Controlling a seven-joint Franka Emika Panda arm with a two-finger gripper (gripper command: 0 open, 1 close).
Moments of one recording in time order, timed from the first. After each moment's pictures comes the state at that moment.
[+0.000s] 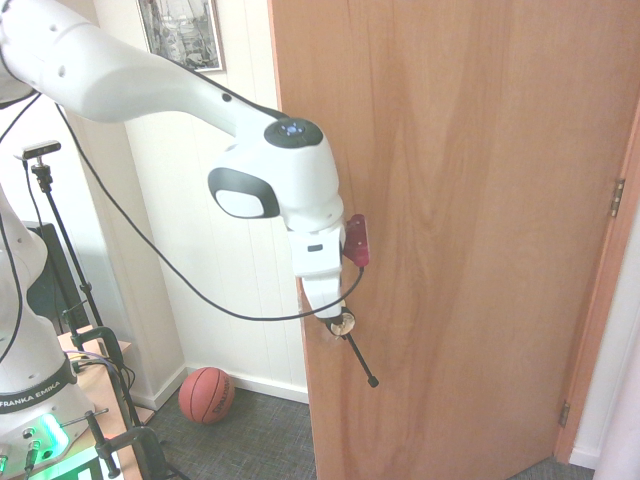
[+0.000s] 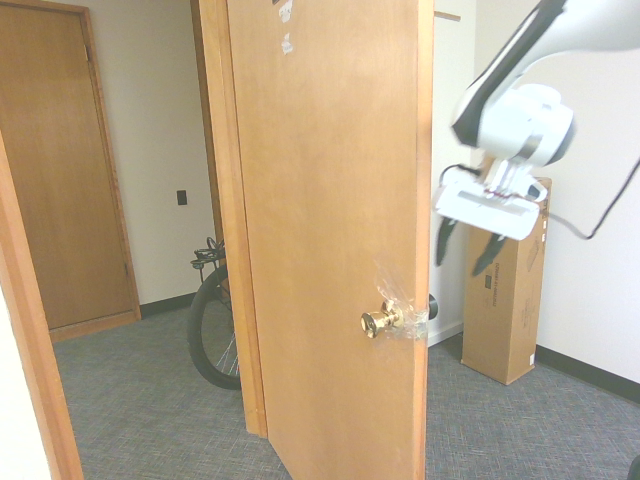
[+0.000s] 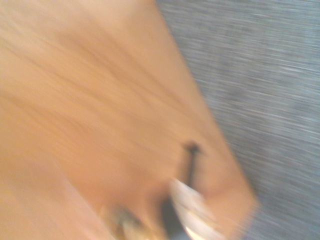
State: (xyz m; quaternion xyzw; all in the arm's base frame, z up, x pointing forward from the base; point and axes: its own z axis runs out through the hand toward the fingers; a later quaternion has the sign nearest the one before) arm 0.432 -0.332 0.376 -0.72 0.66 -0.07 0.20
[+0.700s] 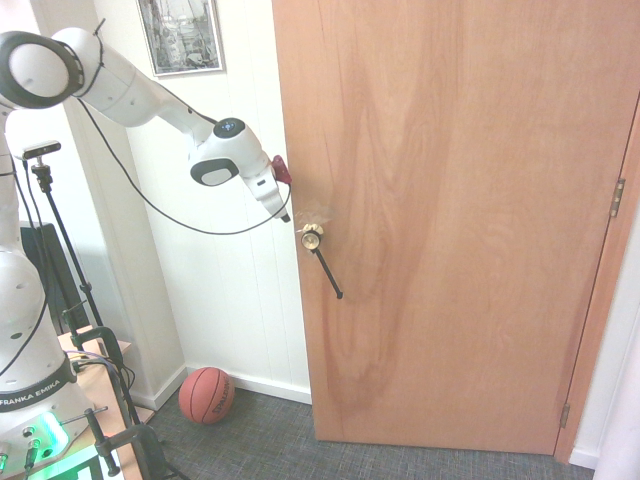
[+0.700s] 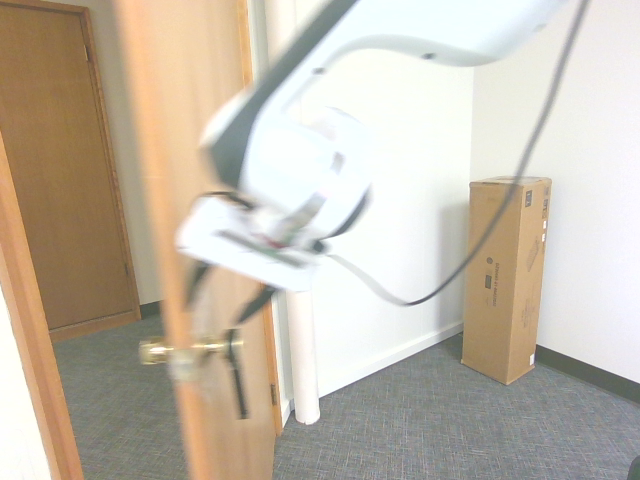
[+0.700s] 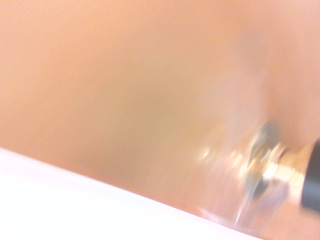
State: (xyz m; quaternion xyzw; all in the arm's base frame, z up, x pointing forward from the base) arm 0.587 0.131 0.380 -0.79 0.51 -0.17 0.30
